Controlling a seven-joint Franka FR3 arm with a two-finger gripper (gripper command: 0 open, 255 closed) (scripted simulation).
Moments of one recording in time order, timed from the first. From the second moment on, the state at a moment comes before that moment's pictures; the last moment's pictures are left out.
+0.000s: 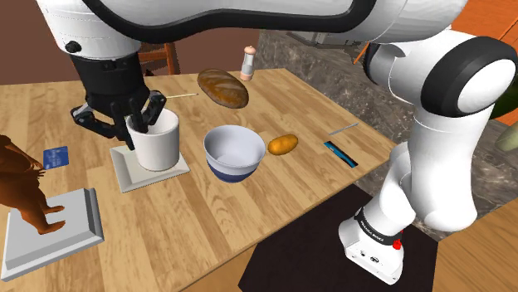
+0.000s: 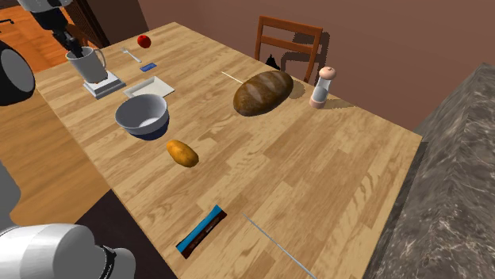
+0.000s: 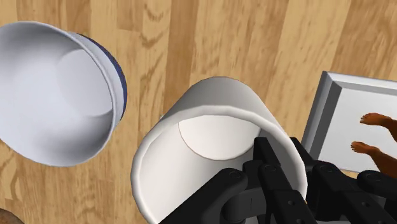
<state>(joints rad) 0.61 0.46 0.29 -1.20 -0.17 1.60 0.96</state>
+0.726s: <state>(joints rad) 0.69 0.61 0.30 -1.07 -0.21 1.61 1.04</state>
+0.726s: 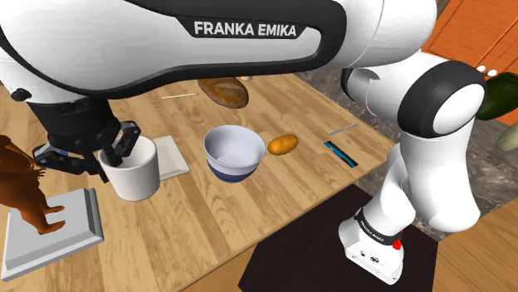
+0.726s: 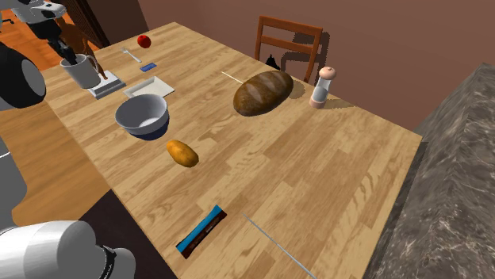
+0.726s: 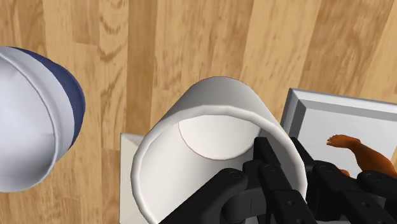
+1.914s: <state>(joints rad) 0.67 0.61 0.29 -1.31 -0.21 1.85 1.06</state>
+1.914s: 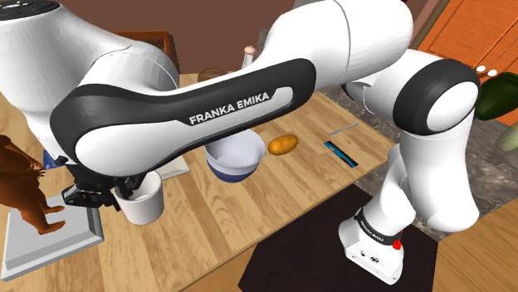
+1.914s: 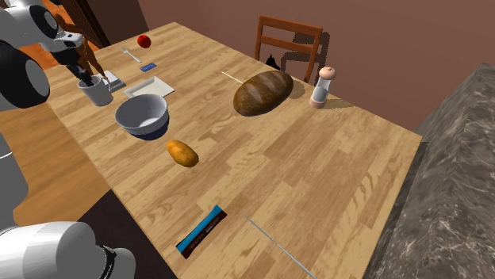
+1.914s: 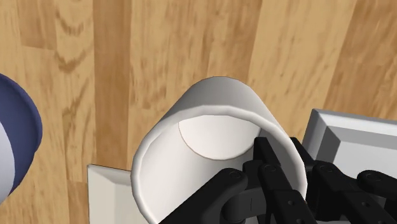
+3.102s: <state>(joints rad) 0.67 0.63 0.29 -1.36 -0.22 1.92 1.07</state>
